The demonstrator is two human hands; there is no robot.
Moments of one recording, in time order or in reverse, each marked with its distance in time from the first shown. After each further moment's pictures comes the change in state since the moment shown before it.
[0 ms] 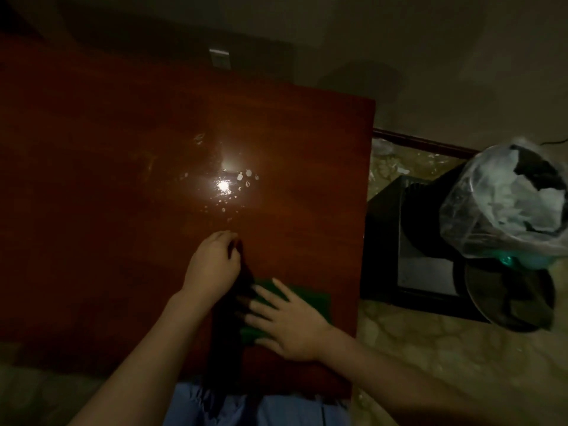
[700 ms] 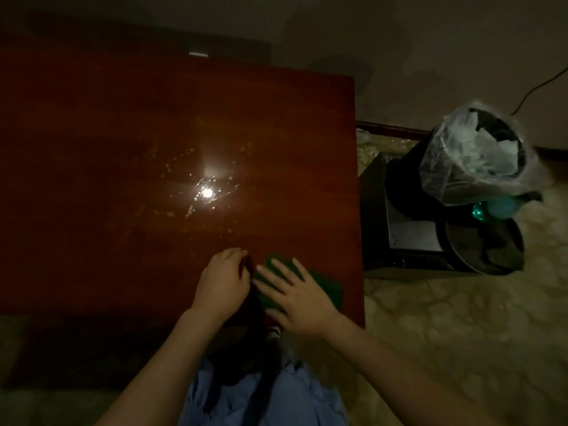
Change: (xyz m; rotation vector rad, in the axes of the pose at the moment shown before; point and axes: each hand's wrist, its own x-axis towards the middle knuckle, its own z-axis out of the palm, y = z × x) left_hand -0.089 -0.054 0.021 0.045 -0.128 0.157; right_hand -0.010 -0.075 0.026 0.007 0.149 0.332
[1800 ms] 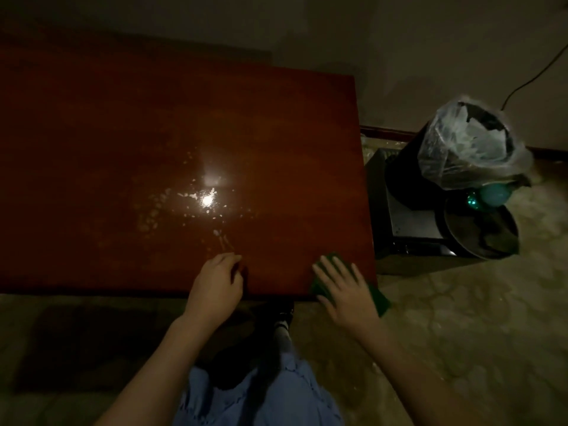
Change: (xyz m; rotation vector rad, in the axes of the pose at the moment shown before) left_hand -0.060 -0.052 -0.012 -0.056 0.026 0.009; right_hand -0.072 -0.024 0.036 0.069 0.127 0.442
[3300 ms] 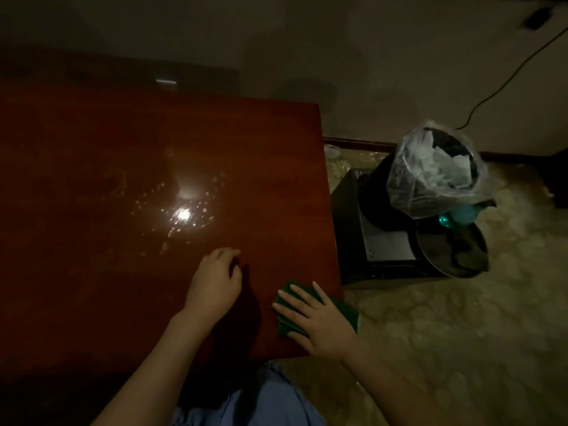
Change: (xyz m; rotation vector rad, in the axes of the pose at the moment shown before) left_hand 0.110 0.077 0.003 -0.038 0.036 0.108; right_hand 0.049 0.051 -0.024 0.090 -0.069 -0.284
